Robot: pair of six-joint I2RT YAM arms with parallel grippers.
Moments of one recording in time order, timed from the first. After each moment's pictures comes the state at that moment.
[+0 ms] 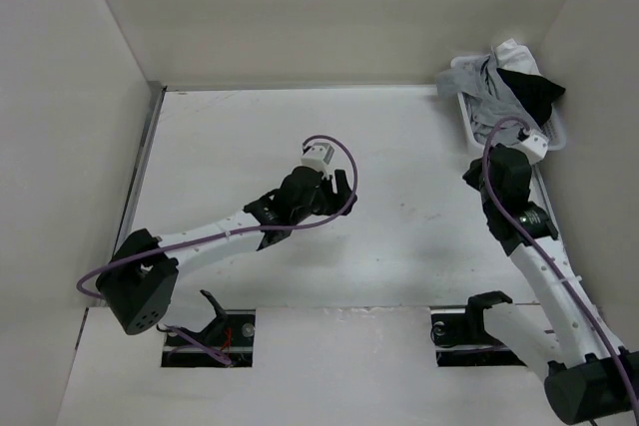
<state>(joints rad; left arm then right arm) -0.84 1.37 0.79 0.14 -0.13 -0.59 0.21 0.84 0.79 -0.34 0.42 0.60</state>
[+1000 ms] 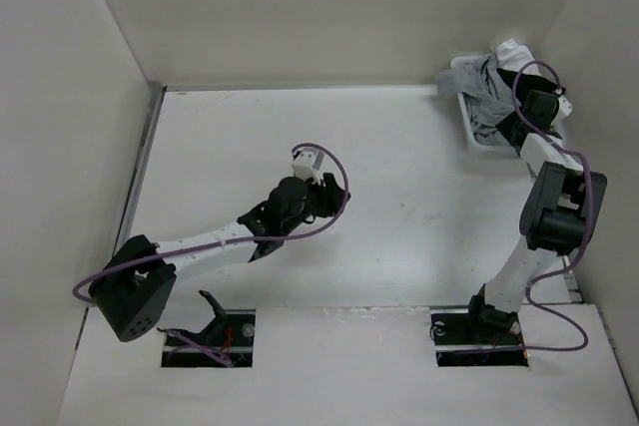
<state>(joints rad) -0.83 1.31 0.63 0.39 -0.14 -0.56 -0.31 1.84 1.31 -0.09 0.16 0.59</state>
